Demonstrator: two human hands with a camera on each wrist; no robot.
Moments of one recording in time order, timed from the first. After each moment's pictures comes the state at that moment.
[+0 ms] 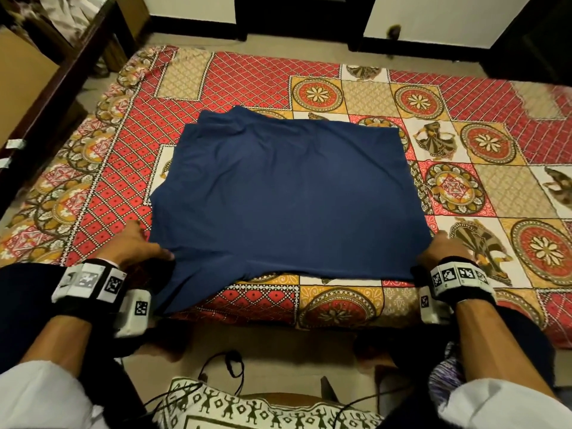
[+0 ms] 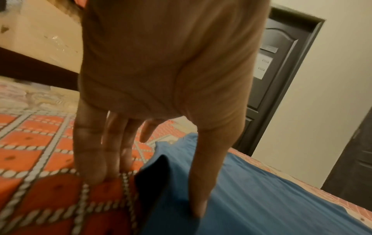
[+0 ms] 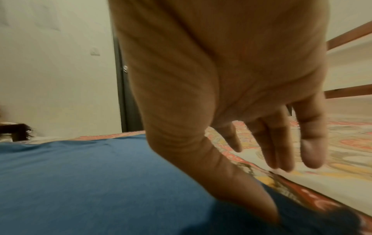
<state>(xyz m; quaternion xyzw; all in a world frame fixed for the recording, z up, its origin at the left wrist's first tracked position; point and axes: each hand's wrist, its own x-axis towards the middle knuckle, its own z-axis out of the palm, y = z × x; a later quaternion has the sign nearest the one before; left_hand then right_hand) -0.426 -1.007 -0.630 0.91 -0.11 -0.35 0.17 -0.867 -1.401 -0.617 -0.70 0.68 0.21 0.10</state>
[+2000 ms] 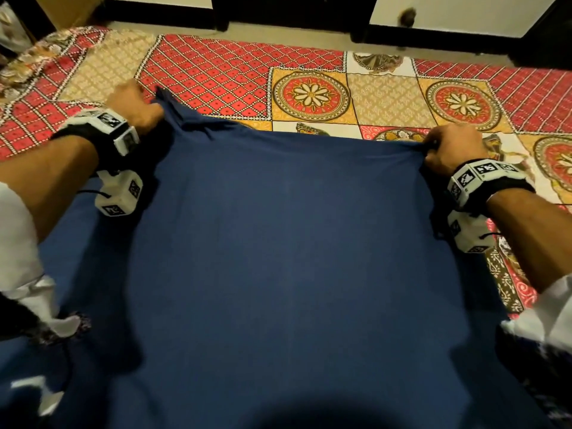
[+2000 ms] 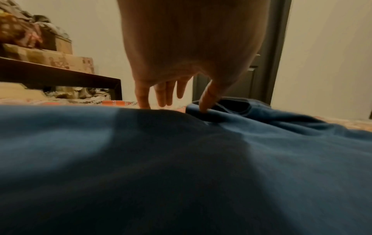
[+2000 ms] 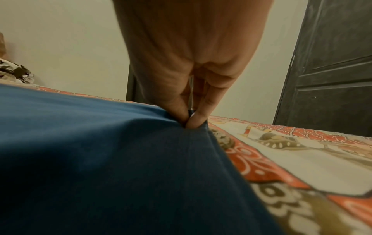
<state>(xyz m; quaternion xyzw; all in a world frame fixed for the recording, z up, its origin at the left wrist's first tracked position) -0.210 -1.379 -0.694 0.94 -0.26 -0.09 0.20 -0.655 -1.696 -0.676 -0.87 0.49 -0.01 0.01</state>
